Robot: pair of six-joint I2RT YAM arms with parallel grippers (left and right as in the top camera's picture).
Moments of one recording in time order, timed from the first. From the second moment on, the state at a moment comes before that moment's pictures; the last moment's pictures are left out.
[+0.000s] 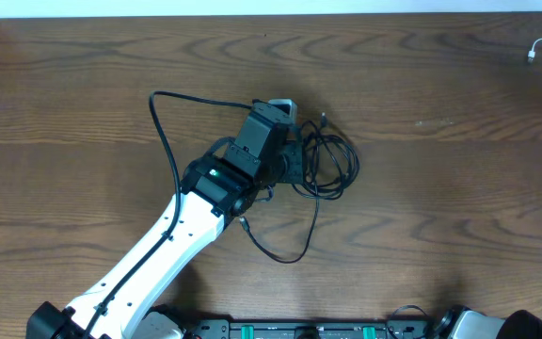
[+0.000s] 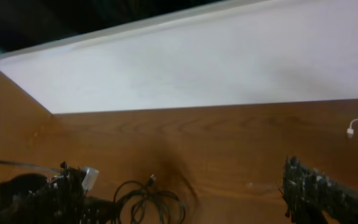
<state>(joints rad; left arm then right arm) -0.61 1.39 1.12 -0.56 0.13 -0.57 -0.54 1.45 2.51 -1.58 -0.81 -0.07</state>
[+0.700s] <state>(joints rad) -0.61 1.39 1.12 -0.60 0.26 -0.57 -0.54 1.37 2.22 -1.69 -0.79 -0.14</state>
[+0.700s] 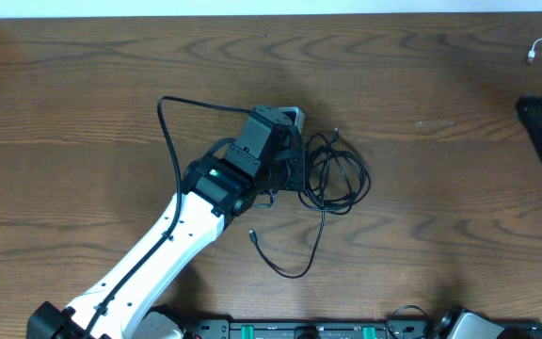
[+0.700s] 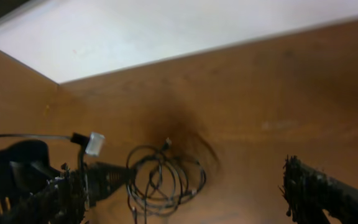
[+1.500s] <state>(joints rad) -0.61 1.39 1.12 -0.61 0.26 -0.56 -0.50 0.95 1.43 -1.69 -0.63 -0.17</state>
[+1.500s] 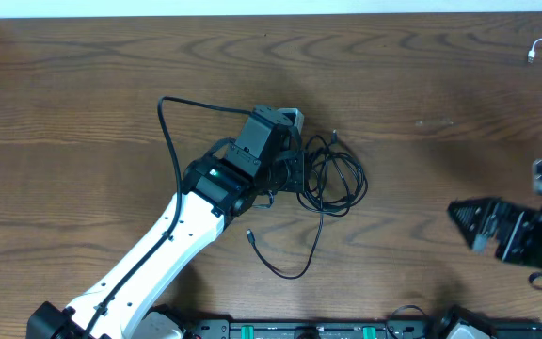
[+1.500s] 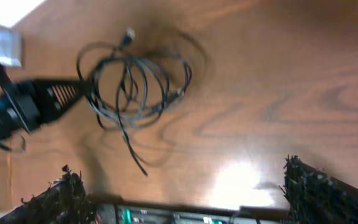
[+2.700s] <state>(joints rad) -0.61 1.39 1.12 -0.64 0.24 -0.59 -0.38 0.84 0.45 -0.83 -1.20 0.05</state>
